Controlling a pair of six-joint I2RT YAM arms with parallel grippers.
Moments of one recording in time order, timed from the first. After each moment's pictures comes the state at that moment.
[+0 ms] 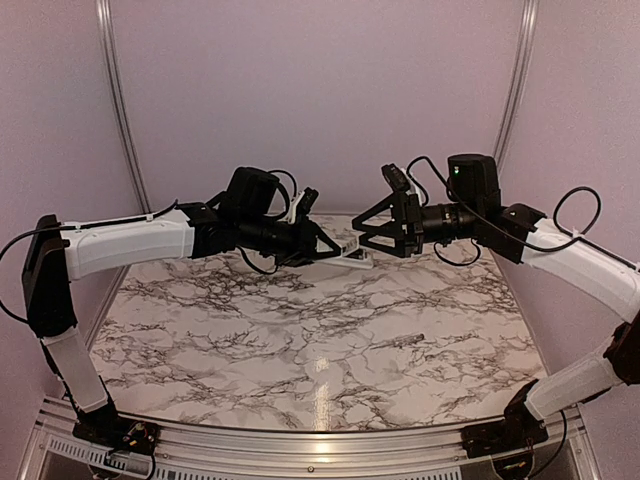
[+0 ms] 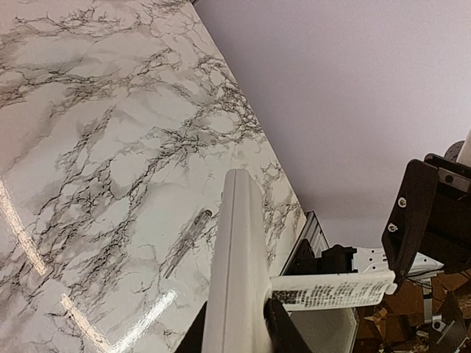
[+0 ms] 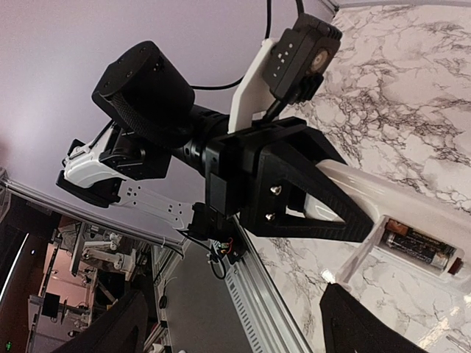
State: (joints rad) left arm -0.82 1.77 1.44 -0.15 0.49 -0.74; right arm 0.61 1.33 1.19 -0.23 -0.83 0.72
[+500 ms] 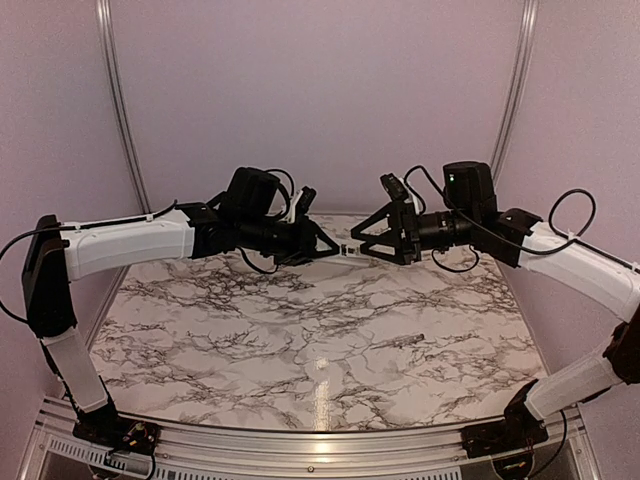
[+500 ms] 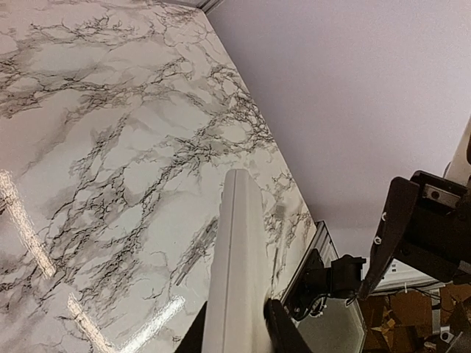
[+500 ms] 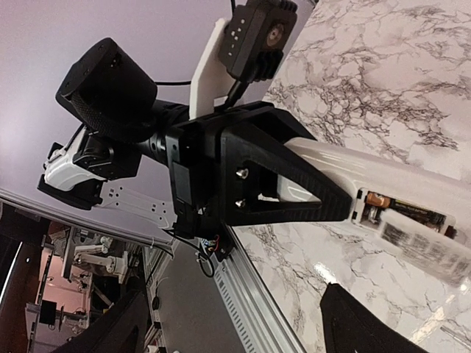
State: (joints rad) left arm -0.82 1.77 1.44 -0.16 0.43 -0.74; right arm 0.61 1.33 1.16 -0.24 -0.79 0.71
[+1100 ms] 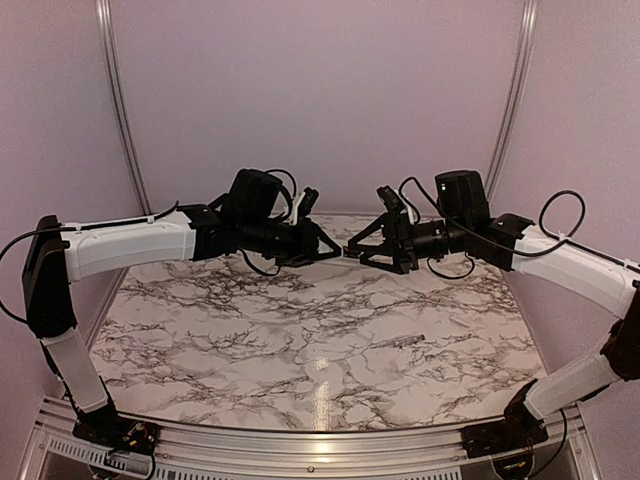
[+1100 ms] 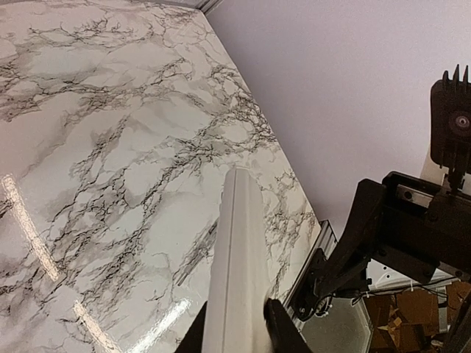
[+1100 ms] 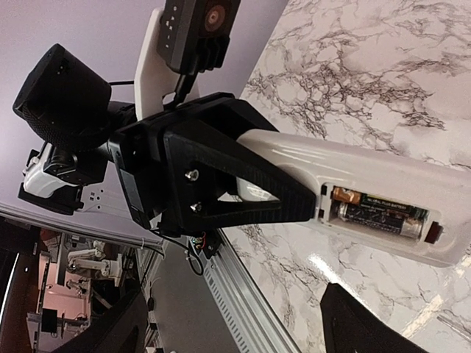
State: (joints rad) left arm -0.84 1.77 1.44 -0.16 0.42 -0.72; right arm 0.62 1.36 1.13 -0.25 -0.77 0.71
